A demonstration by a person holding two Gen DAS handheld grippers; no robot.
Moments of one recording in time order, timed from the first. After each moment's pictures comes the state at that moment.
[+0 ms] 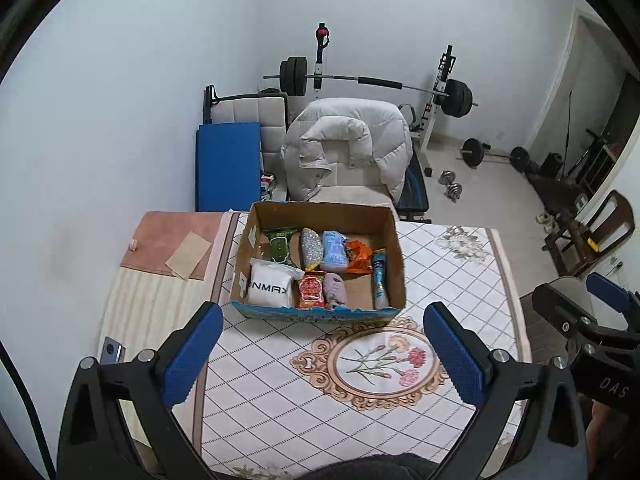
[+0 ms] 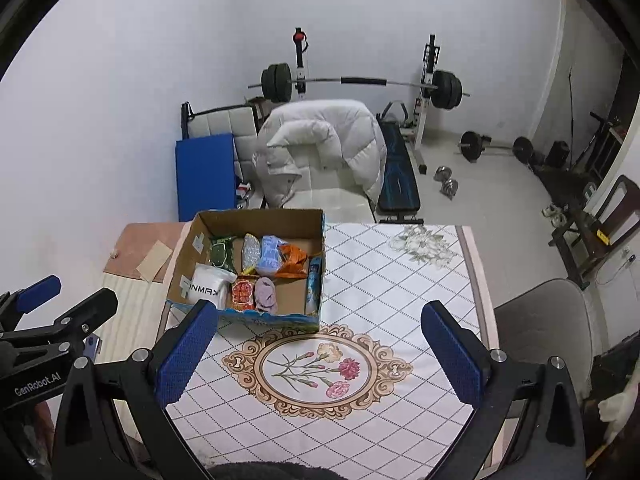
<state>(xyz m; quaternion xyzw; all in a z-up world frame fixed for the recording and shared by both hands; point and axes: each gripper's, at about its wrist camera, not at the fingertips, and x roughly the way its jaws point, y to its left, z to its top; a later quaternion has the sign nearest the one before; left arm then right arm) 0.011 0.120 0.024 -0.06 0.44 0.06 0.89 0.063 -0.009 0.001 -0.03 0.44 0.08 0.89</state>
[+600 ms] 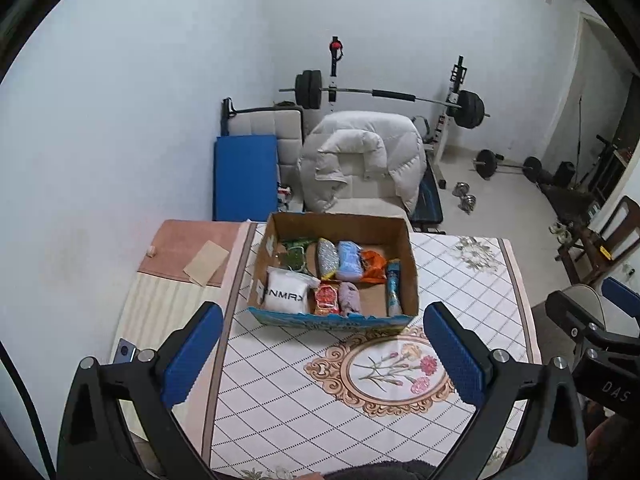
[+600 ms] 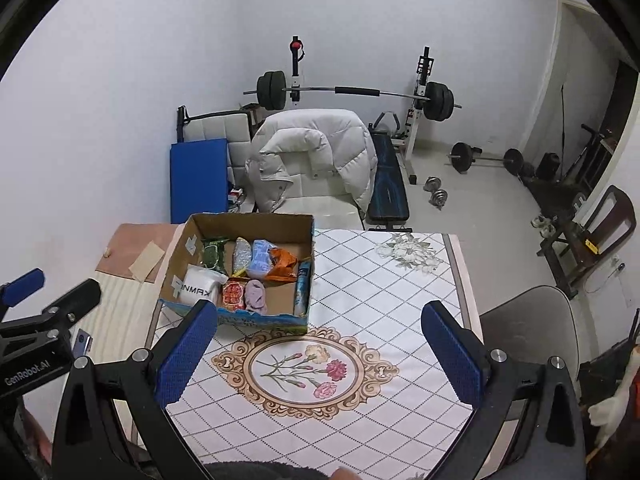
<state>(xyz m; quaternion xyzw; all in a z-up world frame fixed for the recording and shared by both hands) -0.002 0.119 0.036 -0.05 0.42 0.10 0.90 0.049 -0.012 0.006 -0.05 0.43 0.06 0.90</state>
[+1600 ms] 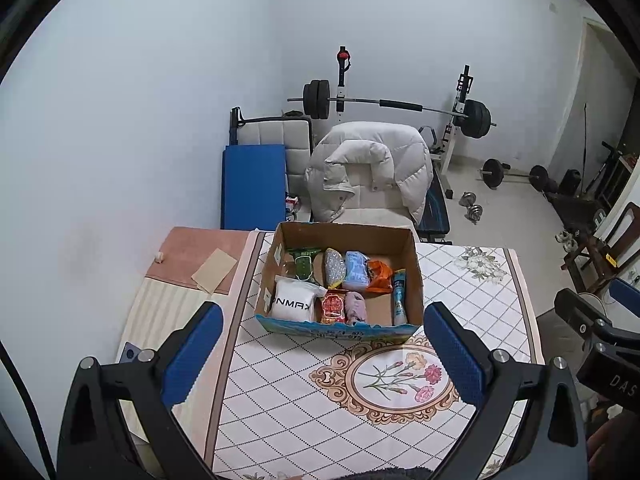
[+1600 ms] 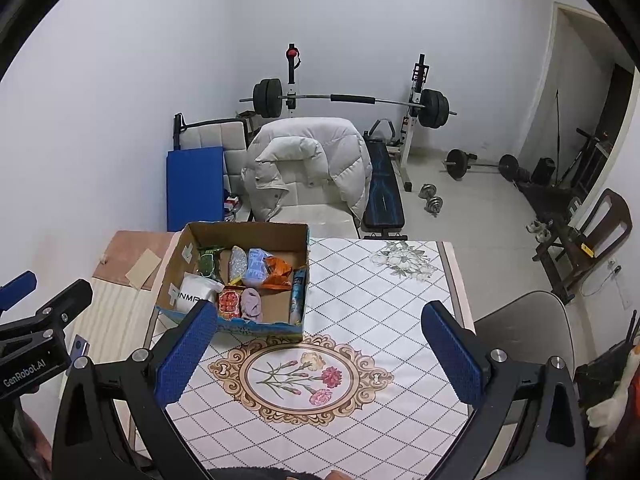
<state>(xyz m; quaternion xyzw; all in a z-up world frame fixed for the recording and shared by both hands) 0.004 0.127 0.036 -0.04 0.41 0.11 0.91 0.050 -0.012 0.016 -0.05 0.41 0.06 0.91</state>
